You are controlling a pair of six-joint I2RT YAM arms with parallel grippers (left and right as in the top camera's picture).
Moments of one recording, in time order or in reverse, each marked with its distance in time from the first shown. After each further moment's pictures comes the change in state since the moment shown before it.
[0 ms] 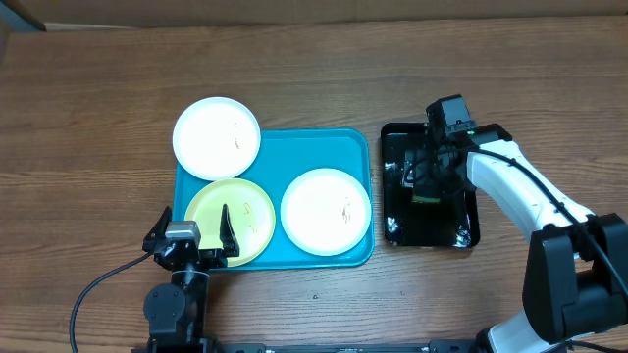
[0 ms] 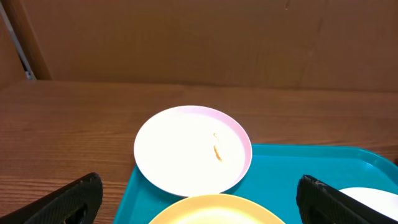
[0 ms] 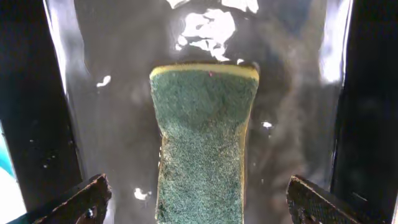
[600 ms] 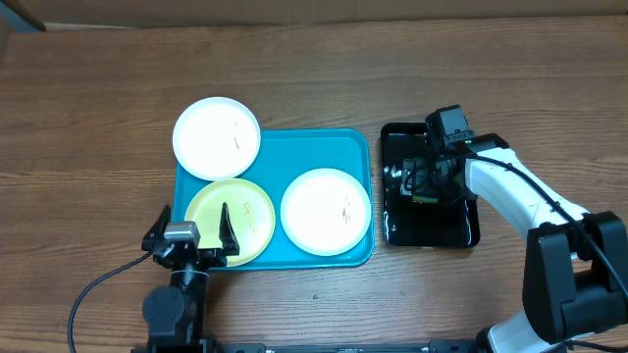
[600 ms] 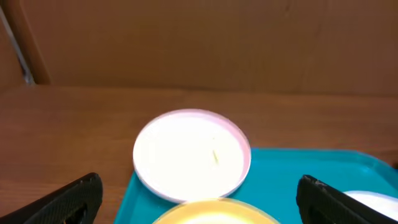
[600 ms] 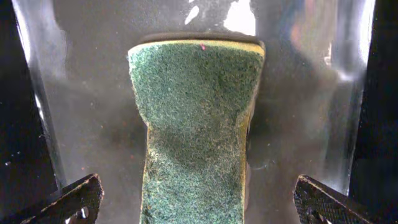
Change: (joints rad) left arm 0.000 0.000 -0.001 0.047 0.013 0.000; right arm 0.000 0.000 -0.071 0.056 -0.003 0.001
